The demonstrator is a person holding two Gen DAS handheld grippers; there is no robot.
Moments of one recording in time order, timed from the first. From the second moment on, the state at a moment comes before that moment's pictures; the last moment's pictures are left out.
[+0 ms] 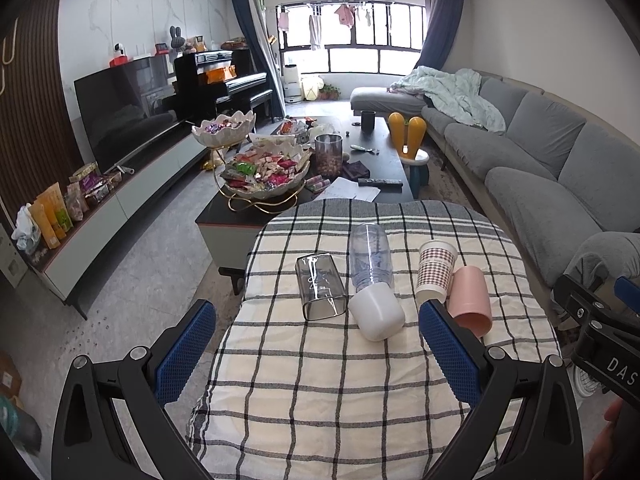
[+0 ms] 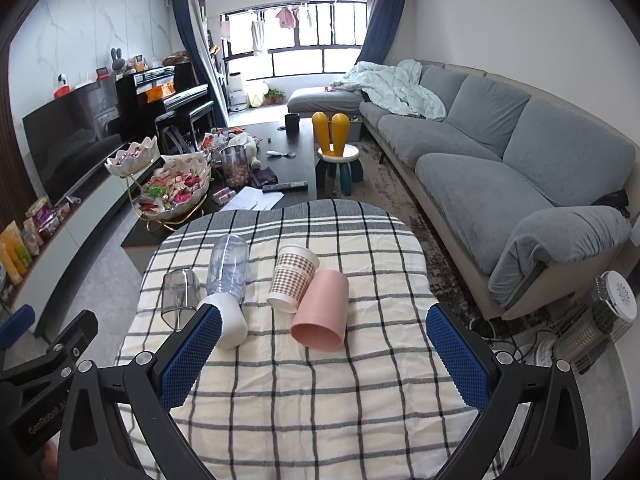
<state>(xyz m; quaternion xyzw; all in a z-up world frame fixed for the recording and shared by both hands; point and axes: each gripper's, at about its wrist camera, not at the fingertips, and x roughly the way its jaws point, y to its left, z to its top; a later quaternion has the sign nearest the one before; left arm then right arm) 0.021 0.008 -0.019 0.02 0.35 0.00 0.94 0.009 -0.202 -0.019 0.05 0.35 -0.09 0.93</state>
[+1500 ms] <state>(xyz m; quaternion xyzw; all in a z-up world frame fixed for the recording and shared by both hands) 0.144 0.001 -0.166 0.03 0.46 0.01 0.89 0.173 -0.222 -0.216 0.08 0.53 -0.13 0.83</state>
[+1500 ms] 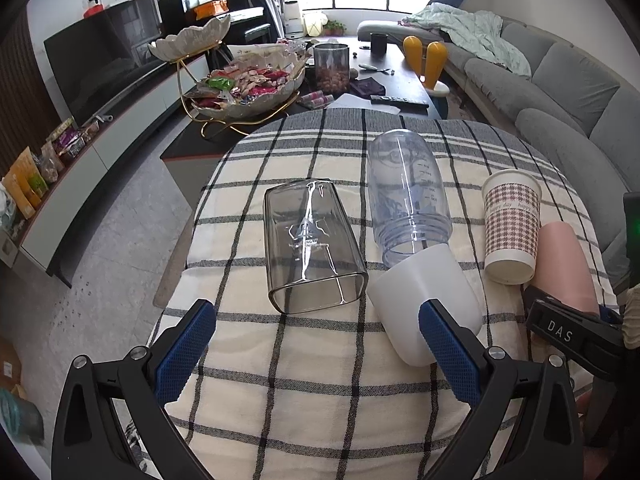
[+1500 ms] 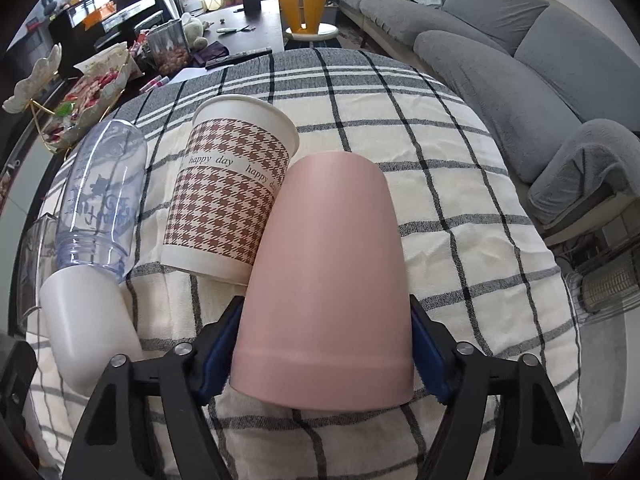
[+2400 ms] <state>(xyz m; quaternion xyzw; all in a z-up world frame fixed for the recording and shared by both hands) 0.032 0.067 -0.129 0.02 0.45 0.04 0.89 0.064 -0.130 -0.178 0.06 0.54 -0.01 0.84</state>
